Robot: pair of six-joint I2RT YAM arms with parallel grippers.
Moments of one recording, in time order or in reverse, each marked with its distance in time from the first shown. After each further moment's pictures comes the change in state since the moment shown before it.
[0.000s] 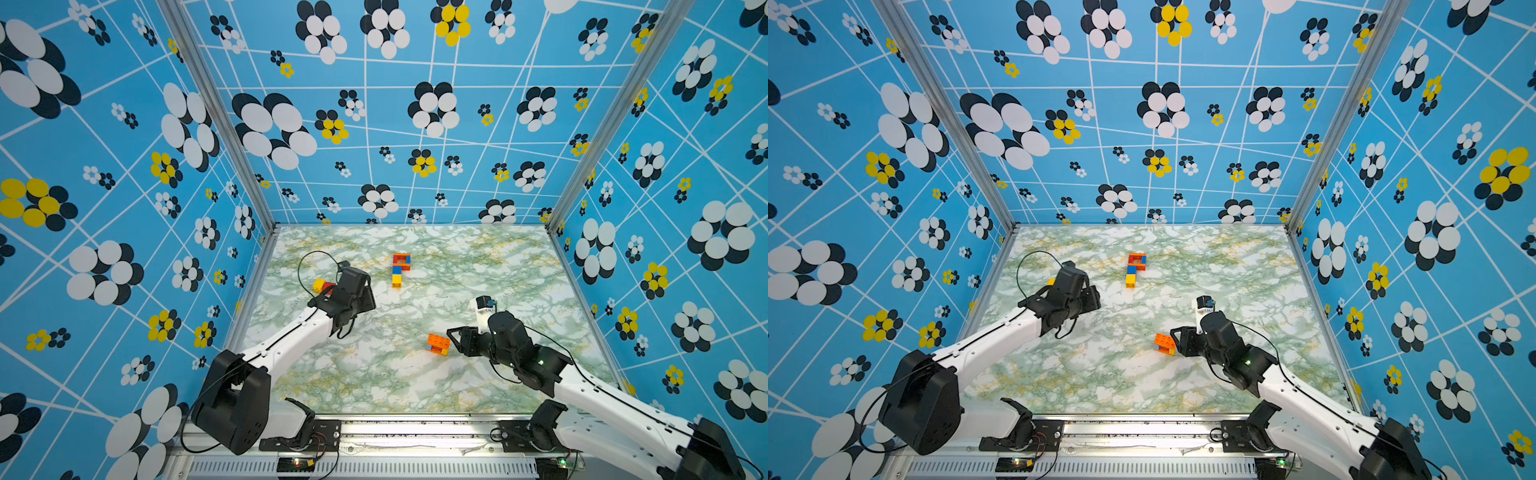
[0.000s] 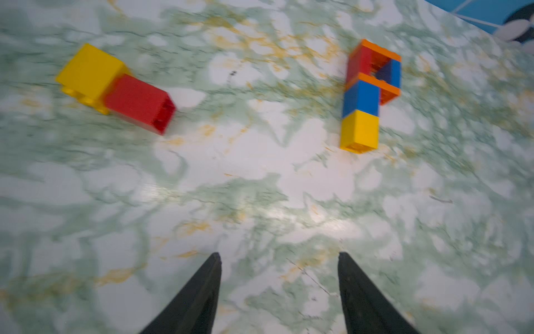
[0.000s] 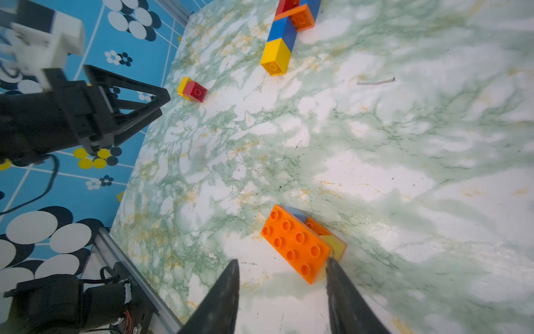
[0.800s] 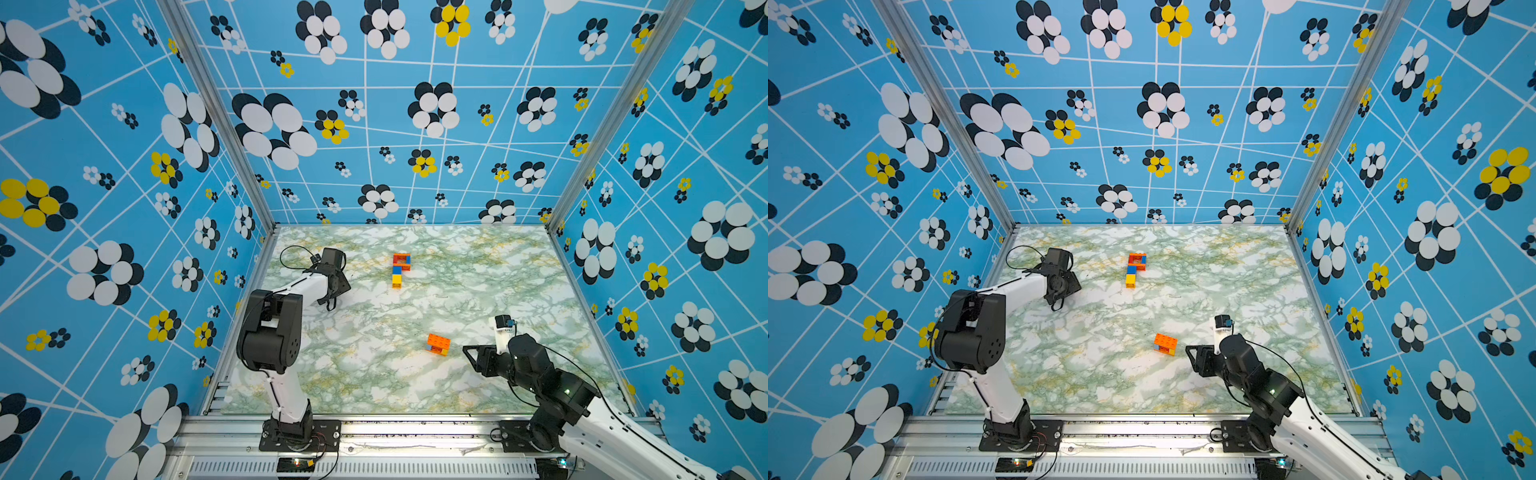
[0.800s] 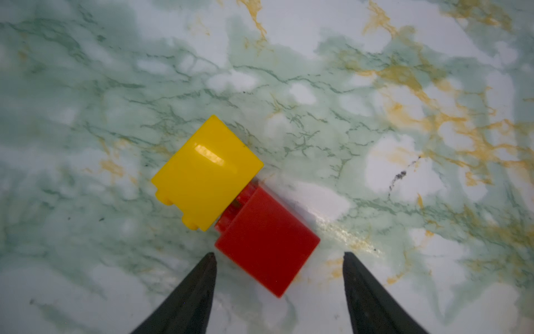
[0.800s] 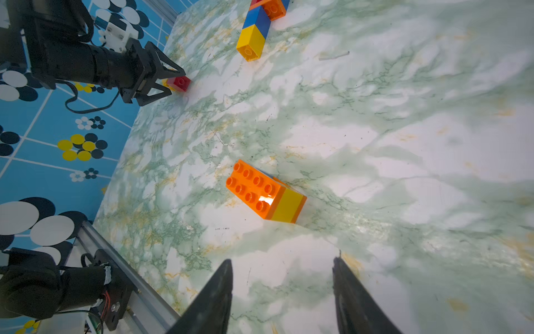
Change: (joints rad) left arm 0.266 0.475 0.266 0.010 -0.006 -0.002; right arm 0.000 -0.323 -0.156 -0.184 0.044 0.002
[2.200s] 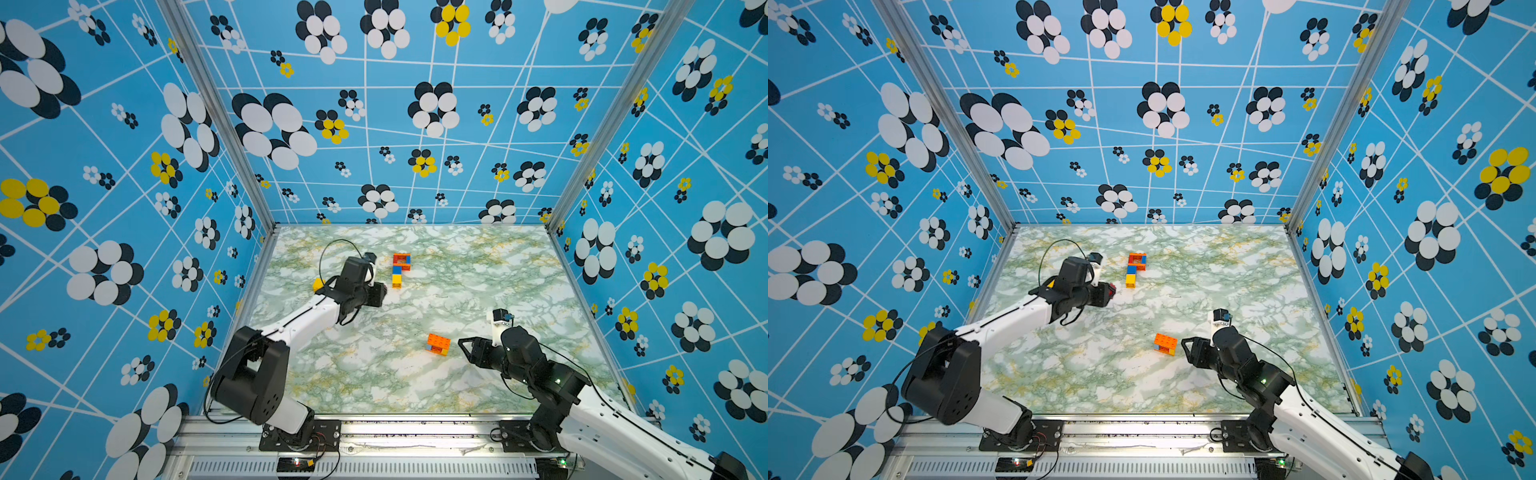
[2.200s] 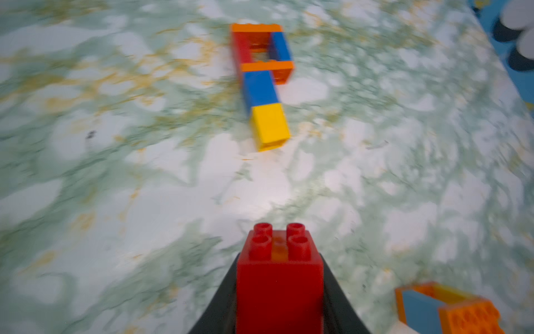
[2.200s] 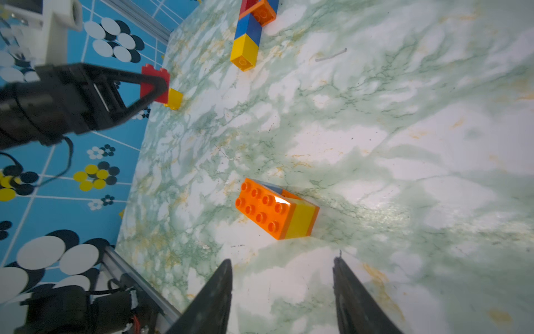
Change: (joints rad) left arm -0.341 -0.367 -0.231 0.181 0.402 0.428; right arm 0.000 0.127 0.065 0.076 -0.003 0.157
